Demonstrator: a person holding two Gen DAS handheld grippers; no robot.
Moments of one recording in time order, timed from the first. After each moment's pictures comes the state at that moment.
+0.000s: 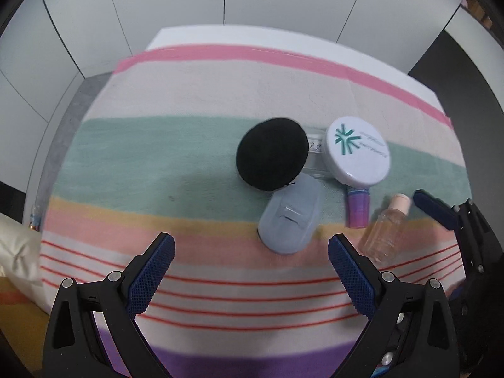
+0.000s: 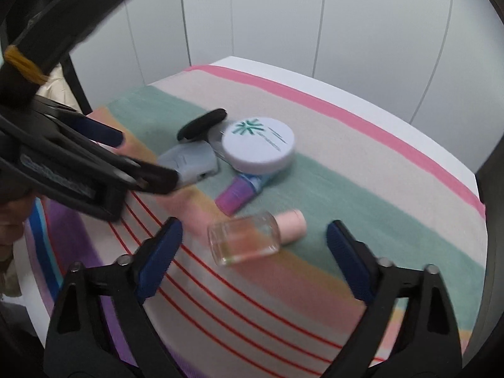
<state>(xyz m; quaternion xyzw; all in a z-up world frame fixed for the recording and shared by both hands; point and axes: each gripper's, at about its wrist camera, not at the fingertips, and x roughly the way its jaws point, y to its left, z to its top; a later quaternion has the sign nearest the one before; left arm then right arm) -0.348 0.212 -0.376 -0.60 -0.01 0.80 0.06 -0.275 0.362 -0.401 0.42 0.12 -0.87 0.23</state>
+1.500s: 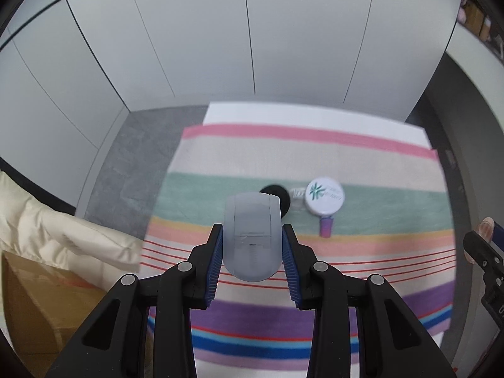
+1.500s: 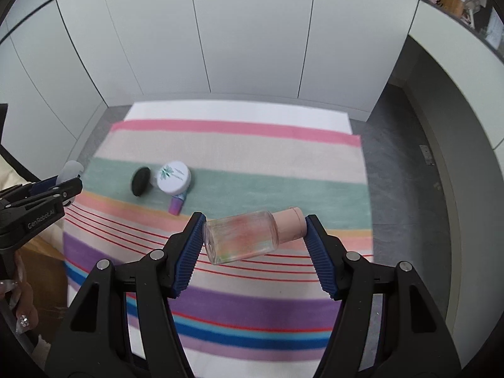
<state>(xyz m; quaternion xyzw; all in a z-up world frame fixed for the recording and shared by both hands) -0.314 0.205 -0.214 -0.53 0.04 0.85 -0.01 -0.239 0.454 -0.226 0.51 -0.01 -0.86 0.00</state>
